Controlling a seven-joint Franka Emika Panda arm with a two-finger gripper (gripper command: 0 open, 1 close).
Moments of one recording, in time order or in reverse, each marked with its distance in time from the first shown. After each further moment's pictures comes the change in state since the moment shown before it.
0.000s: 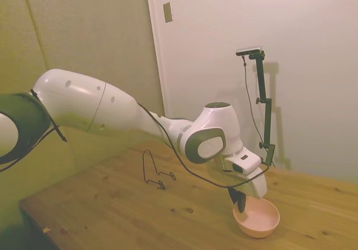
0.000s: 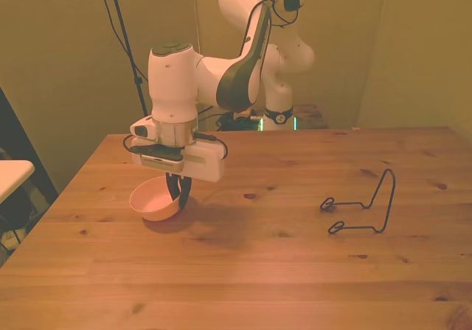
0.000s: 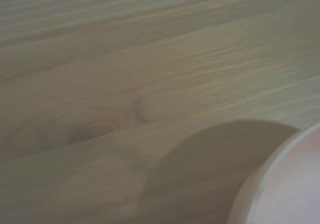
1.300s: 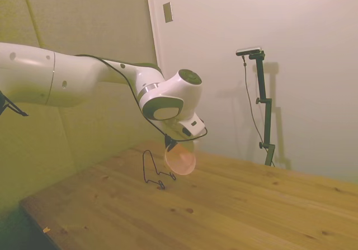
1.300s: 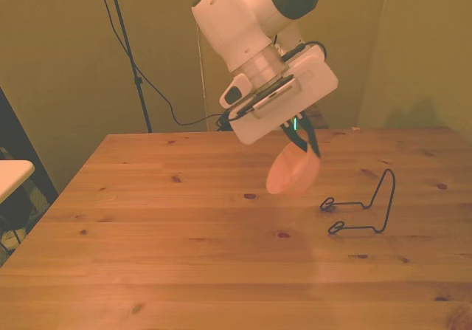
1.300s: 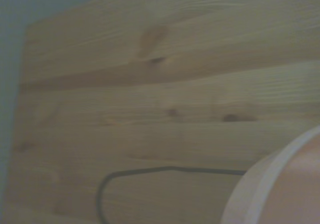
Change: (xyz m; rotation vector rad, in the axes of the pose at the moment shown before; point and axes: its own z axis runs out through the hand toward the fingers) arm -0.162 -0.107 -0.121 0.543 -0.526 -0.265
